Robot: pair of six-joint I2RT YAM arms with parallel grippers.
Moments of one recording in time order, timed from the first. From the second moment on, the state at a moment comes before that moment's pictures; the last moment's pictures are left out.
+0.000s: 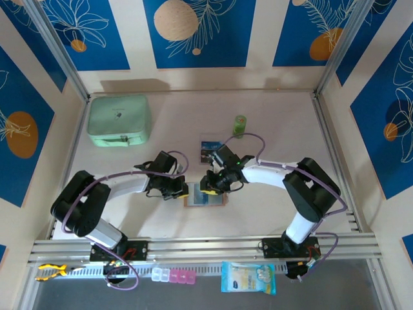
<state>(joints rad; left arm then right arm) -0.59 1.53 0.68 -0.29 0.48 -0.79 0.74 1.67 0.90 -0.34 -0.49 0.86</state>
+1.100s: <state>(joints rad) -0.67 1.60 0.77 -0.33 0.45 -0.78 0.71 1.67 0.82 -0.27 -0.53 0.87</state>
